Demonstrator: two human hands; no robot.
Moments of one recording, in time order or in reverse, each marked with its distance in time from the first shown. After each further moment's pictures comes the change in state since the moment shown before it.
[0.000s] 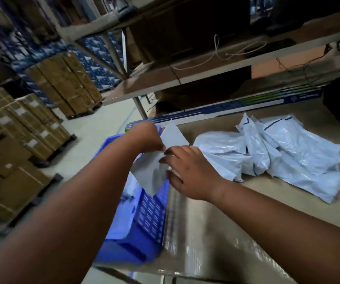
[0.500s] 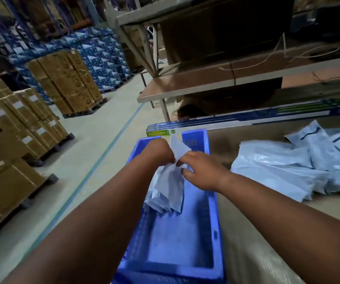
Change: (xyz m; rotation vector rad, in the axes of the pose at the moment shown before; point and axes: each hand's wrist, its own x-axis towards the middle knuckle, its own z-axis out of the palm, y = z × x) left_hand 0.087 -0.192 0.089 -0.100 -0.040 -0.066; right_hand 0.151 -0.040 0.147 0.008 -0.332 0.270
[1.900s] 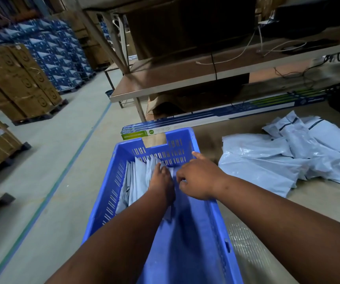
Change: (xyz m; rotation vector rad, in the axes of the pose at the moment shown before) left_hand 0.045 0.006 0.163 0.802 0.023 0.430; right_hand 0.006 0.000 0.012 -0.272 -0.200 0.146
